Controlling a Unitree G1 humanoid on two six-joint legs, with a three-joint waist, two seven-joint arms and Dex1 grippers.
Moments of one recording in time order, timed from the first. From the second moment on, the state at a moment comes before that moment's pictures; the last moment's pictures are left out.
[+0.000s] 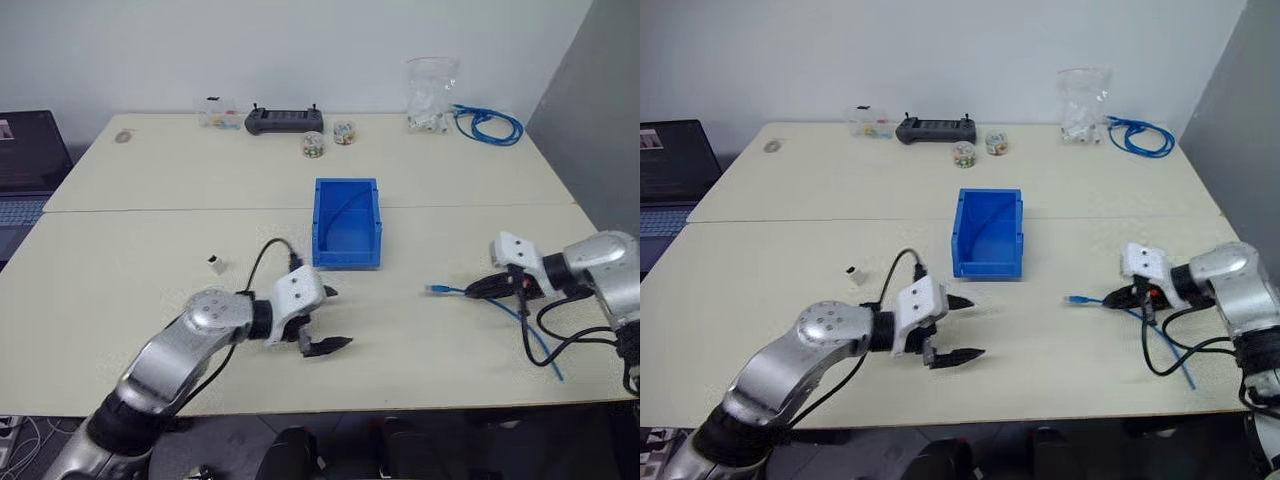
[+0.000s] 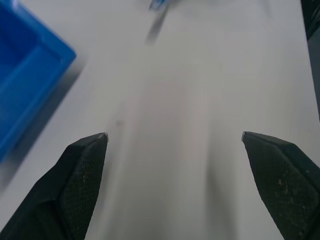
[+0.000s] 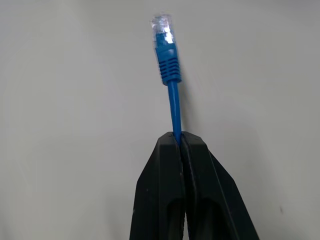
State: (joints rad) left arm -0.15 0.76 -0.18 -0.50 -0.30 0.64 -0.87; right arm -0.56 -0.83 0.21 0.12 0.08 0.24 1.43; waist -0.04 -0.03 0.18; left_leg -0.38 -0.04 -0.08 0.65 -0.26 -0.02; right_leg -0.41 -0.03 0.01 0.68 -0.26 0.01
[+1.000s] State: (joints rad) left arm -0.10 0.72 -0.08 -0.15 -0.17 0.26 -0.87; right arm -0.66 -0.48 0.37 0.00 0.09 0.52 1.27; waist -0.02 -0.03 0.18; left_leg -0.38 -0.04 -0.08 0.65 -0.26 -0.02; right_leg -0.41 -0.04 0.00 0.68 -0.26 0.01
